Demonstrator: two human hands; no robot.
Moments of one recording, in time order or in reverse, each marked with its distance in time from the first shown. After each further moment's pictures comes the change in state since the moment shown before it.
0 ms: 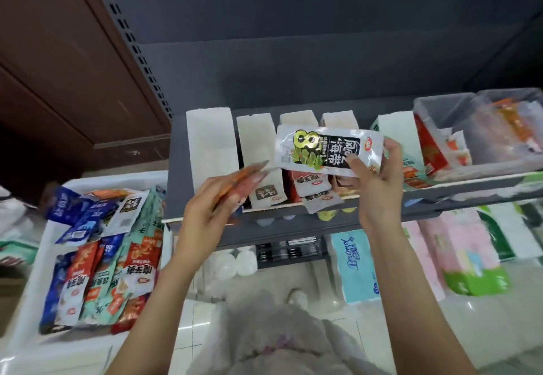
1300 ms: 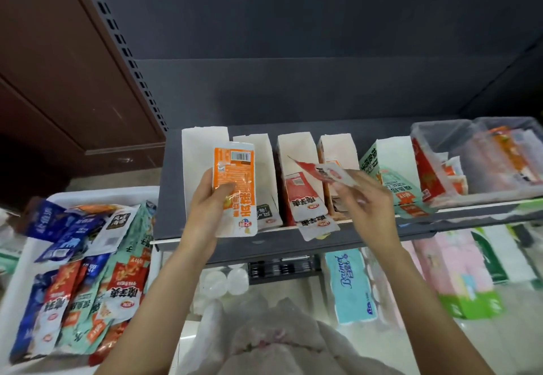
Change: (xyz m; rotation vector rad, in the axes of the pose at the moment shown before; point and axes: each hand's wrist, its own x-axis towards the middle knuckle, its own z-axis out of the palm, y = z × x) left_hand 0.058 0.011 0.020 -0.469 0.180 -0.701; right_hand 0.039 0.022 -0.018 -0.552 -0.354 -0.629
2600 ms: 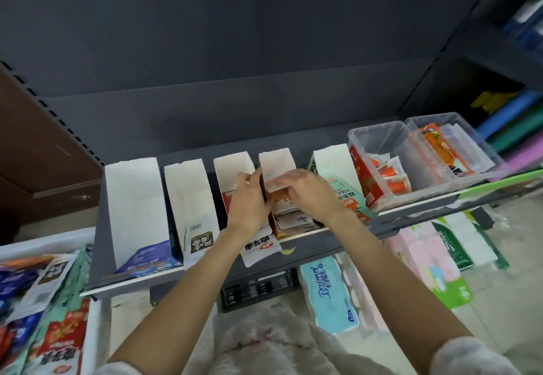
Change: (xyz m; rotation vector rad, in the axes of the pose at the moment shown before) left_hand 0.056 -0.042 0.161 1.022 -0.208 0.516; right_hand 0.051 0.088 -0.017 -0.514 -0.475 -0.029
